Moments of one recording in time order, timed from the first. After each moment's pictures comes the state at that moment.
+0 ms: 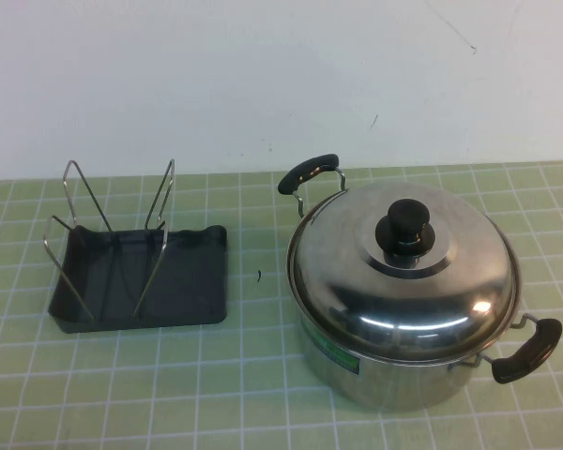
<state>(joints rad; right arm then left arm) 0.03 -0.01 0.02 -0.10 0.41 0.00 -0.04 -0.01 0.02 -0.02 0.34 -0.11</state>
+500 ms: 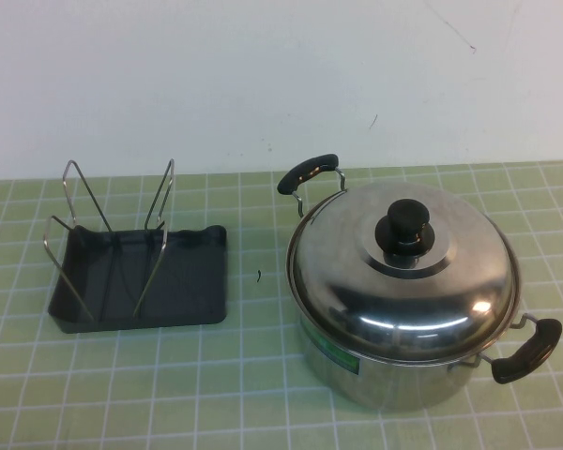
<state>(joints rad) 0.03 -0.01 0.02 -0.12 0.41 -0.01 -0.04 -0.01 0.02 -0.02 0.34 -0.11</state>
